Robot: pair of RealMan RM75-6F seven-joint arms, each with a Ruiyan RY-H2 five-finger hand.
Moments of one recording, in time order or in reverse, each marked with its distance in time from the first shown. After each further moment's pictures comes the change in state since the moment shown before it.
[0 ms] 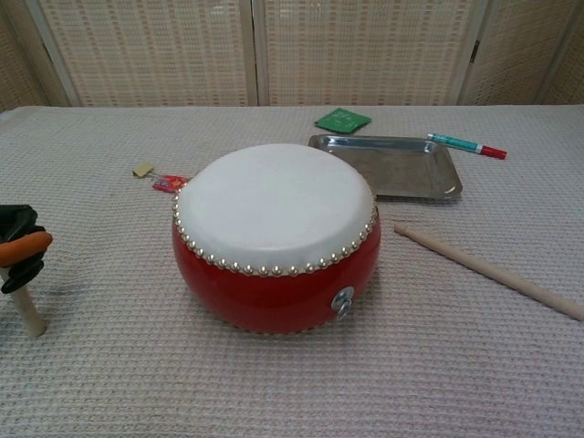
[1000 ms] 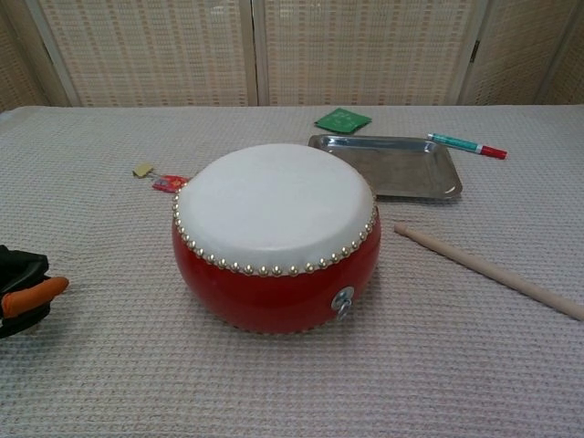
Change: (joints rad) left arm 0.023 -0.082 0.047 0.099 0.012 -0.027 0.013; right arm 0.001 0.000 0.002 -0.005 0.000 0.001 0.002
